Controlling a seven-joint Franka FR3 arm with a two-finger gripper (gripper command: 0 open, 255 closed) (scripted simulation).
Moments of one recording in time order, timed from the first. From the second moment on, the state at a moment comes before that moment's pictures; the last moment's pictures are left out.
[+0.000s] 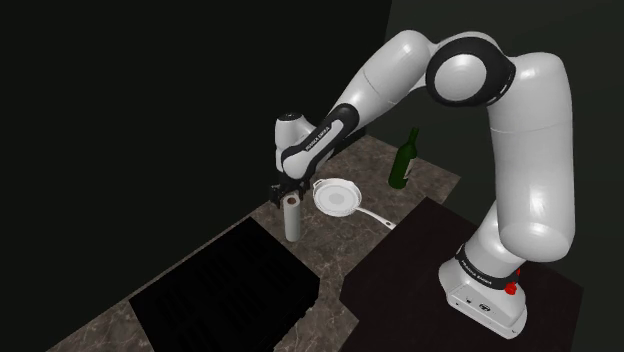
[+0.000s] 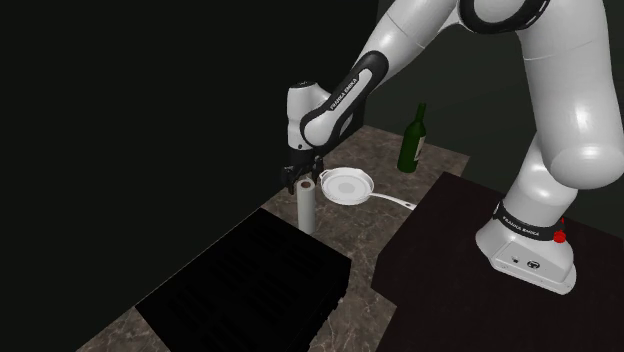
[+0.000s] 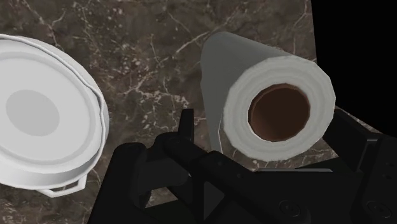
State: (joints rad) arm 0.17 0.53 0.15 -2.02 -0.02 2.54 0.53
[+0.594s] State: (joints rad) arm 0.17 0.54 0.15 -2.02 -0.02 2.54 0.53
